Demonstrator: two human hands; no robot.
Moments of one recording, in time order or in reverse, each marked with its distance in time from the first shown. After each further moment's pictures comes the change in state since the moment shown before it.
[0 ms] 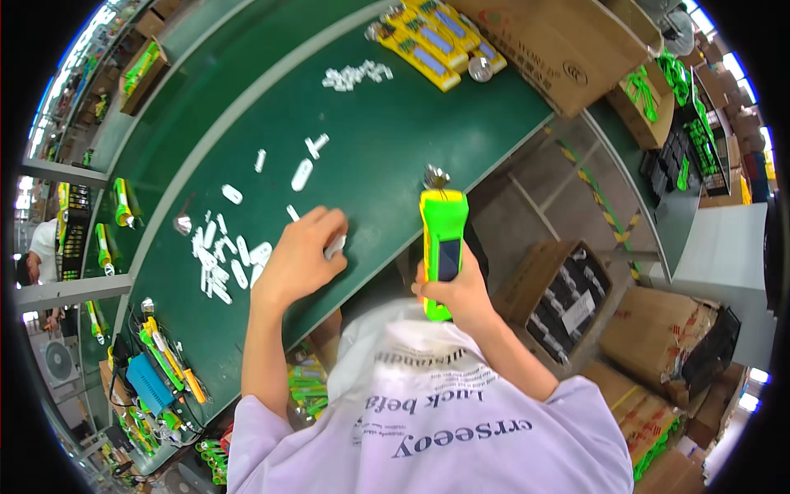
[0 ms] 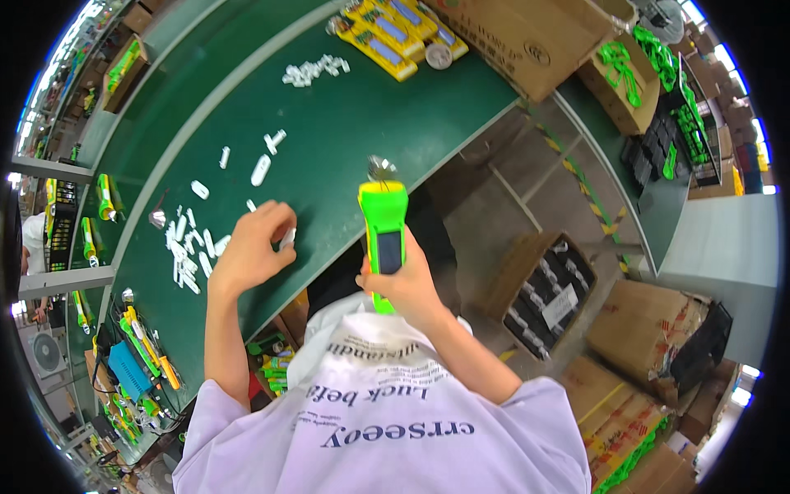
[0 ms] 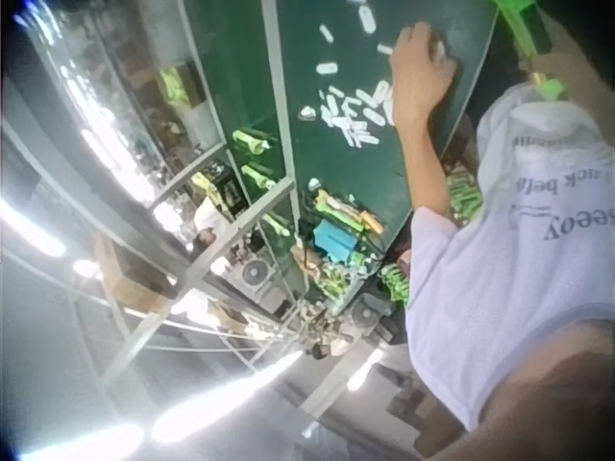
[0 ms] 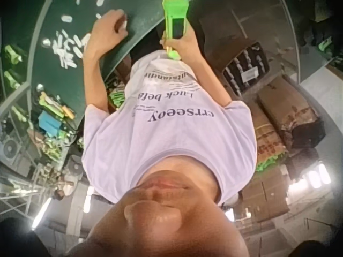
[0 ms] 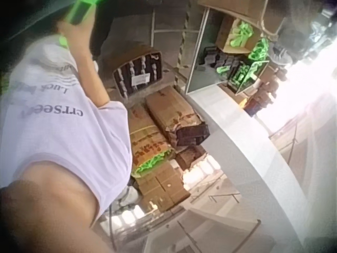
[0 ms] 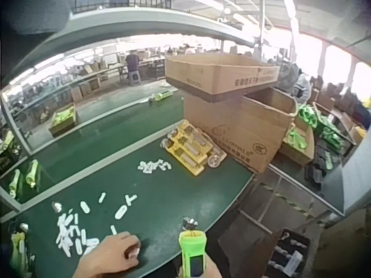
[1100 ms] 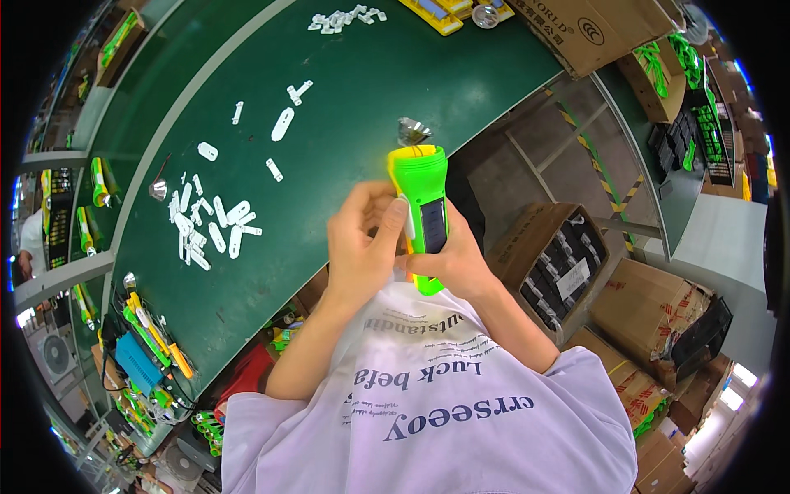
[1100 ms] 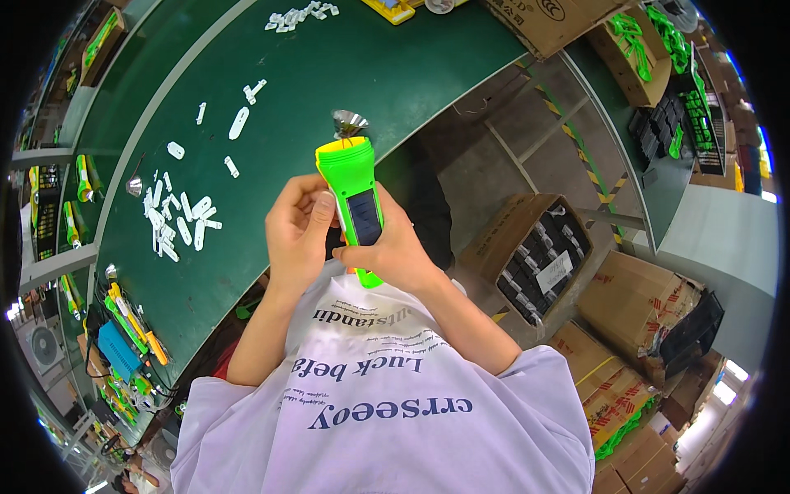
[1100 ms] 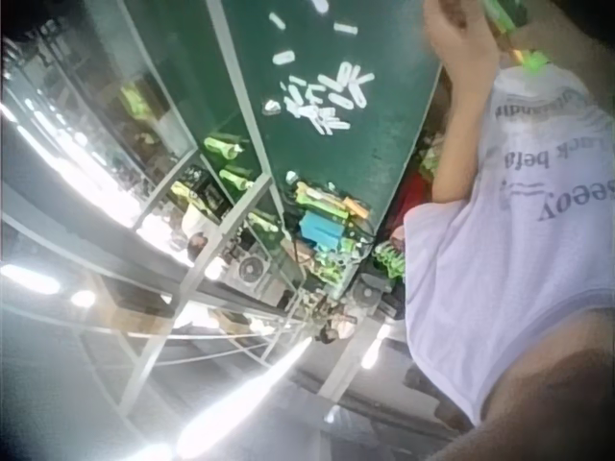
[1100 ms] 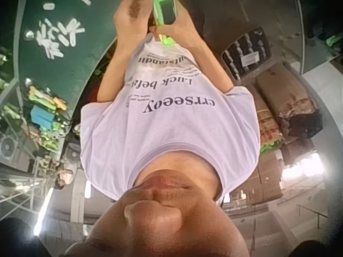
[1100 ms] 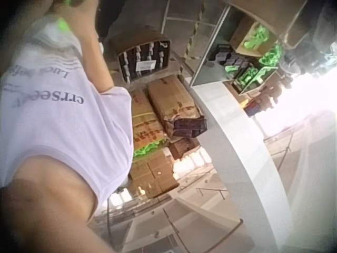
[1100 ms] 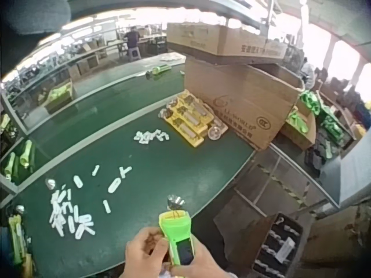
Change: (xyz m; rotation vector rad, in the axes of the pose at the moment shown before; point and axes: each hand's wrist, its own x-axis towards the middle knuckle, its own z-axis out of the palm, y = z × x) left_hand -0.003 0.063 0.096 -0.887 0.506 -0.123; right_hand 0.006 -0.002 0.000 -0.062 -0.185 0.031
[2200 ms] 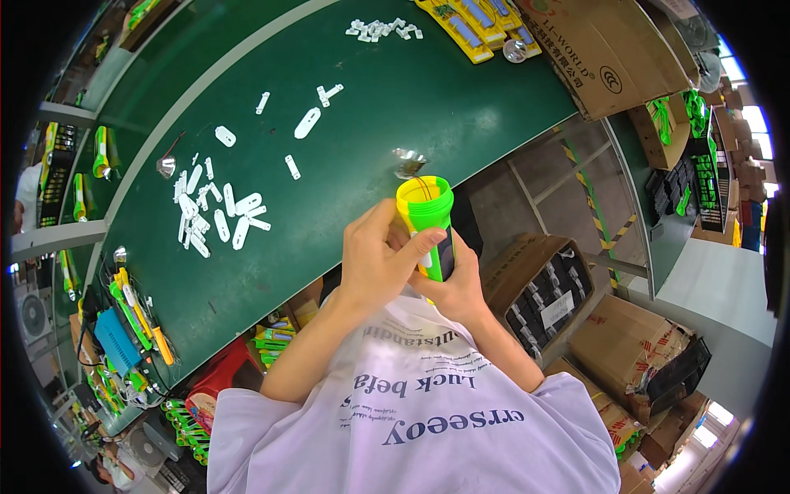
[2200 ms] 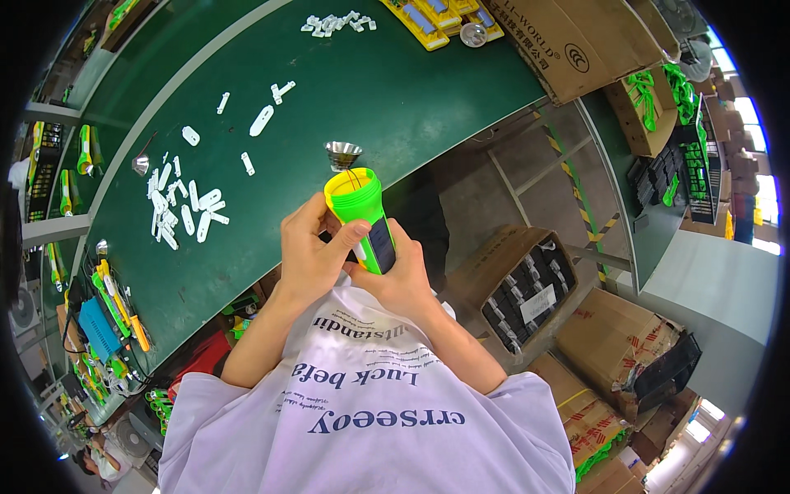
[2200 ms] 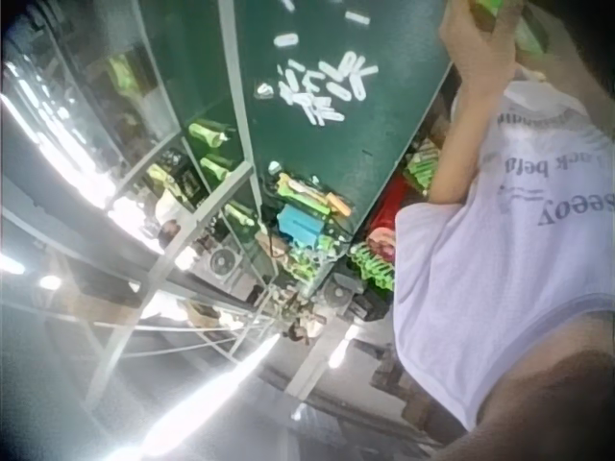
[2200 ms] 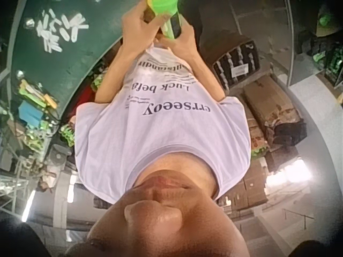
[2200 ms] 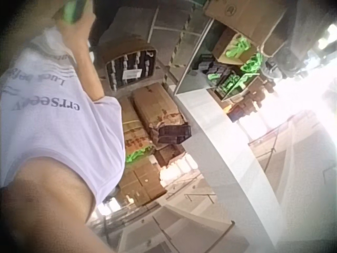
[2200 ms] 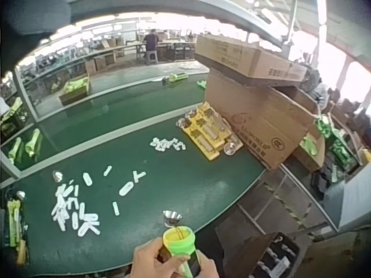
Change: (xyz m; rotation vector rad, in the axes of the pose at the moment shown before) left_hand 0.001 0.007 -0.011 0.218 -0.076 -0.017; right_hand -0.006 0.027 -0.003 -0.453 0.154 -0.226
